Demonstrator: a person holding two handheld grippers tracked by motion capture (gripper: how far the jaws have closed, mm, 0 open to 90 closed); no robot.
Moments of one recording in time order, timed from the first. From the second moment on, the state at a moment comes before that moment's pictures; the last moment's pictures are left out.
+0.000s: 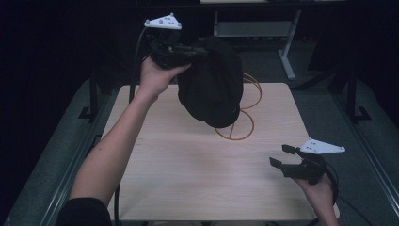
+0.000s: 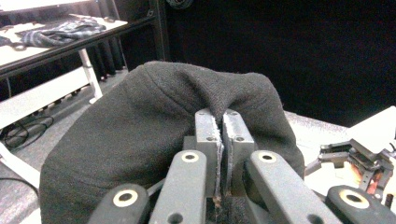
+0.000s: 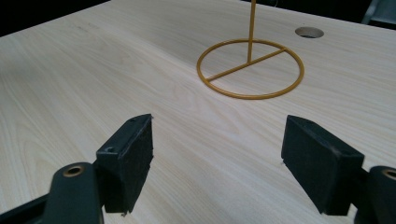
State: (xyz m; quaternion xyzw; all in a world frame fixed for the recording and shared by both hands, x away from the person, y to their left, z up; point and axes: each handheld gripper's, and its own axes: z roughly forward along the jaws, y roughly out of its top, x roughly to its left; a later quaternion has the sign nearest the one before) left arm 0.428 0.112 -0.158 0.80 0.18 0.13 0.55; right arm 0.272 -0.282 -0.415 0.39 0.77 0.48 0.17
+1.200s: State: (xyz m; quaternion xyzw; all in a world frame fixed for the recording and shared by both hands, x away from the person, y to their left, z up) left arm 0.512 -0.021 -0.217 0.87 0.22 0.07 0.43; right arm 0.274 -0.291 -0.418 0.40 0.75 0.49 0.17
